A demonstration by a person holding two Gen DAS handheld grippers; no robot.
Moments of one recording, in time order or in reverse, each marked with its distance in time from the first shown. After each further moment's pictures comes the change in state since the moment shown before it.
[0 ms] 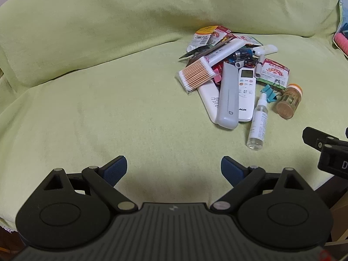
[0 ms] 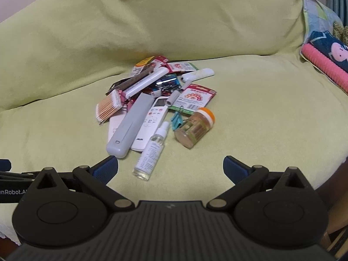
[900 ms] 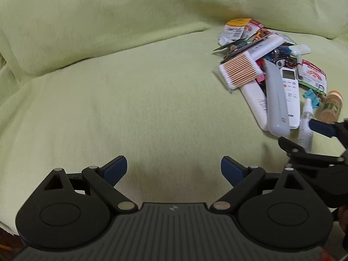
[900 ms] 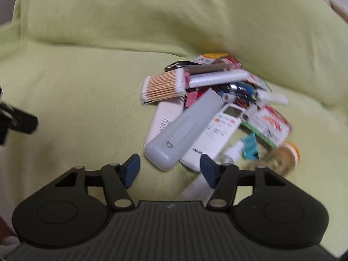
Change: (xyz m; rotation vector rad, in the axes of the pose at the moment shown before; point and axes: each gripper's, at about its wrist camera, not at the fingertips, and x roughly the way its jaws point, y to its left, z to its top) left arm 0.065 0.064 0.016 -0.049 0.053 0.023; right arm 0.117 0.099 -0.014 -0.465 0.002 0.075
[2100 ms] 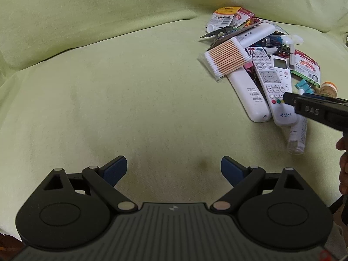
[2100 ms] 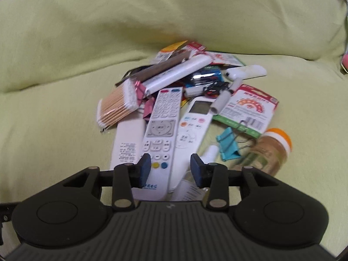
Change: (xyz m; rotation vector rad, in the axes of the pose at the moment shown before) left arm 0.014 -0.010 -0.005 0.023 0.042 -0.058; right arm 0.030 -0.066 0.012 0.364 0.039 0.009
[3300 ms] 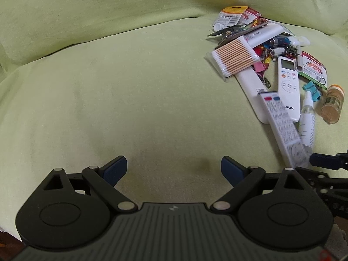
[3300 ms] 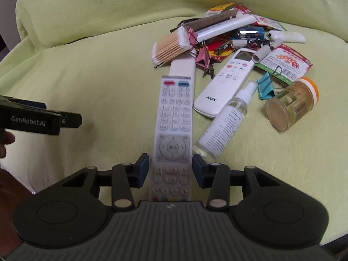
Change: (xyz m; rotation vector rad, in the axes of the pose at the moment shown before) left arm 0.009 0.006 0.001 -0.024 0.004 0.004; right arm -0.040 0.011 -0.043 -0.108 0.203 0.232
